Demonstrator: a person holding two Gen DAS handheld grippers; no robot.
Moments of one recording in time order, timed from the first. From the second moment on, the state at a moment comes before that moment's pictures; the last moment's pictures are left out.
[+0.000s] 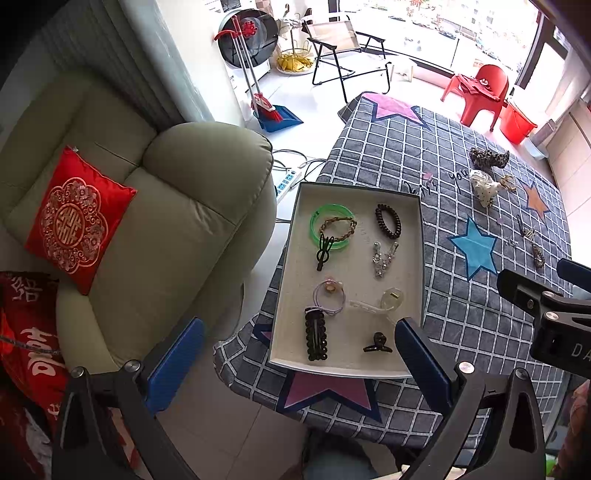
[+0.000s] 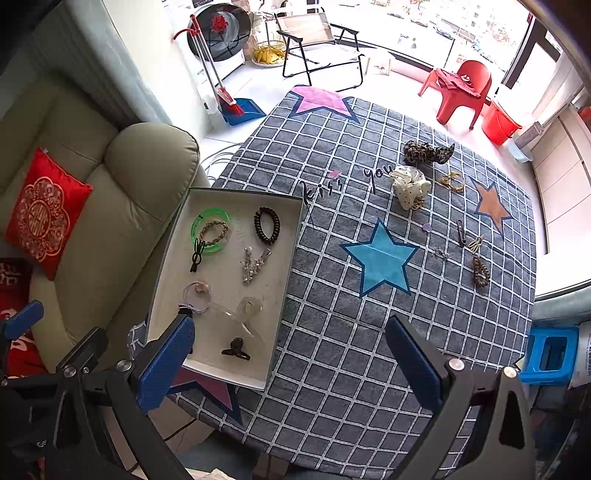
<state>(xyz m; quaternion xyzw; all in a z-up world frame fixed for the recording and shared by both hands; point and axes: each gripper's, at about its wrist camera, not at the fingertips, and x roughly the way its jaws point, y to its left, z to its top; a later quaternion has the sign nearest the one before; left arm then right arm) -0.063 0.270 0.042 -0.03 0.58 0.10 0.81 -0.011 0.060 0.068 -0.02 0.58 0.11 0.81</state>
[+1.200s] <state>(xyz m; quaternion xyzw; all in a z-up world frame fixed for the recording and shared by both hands) -0.054 0.270 0.033 -0.02 0.59 0.10 0.80 -0.006 0.060 0.067 -0.02 0.58 0.11 0.80</state>
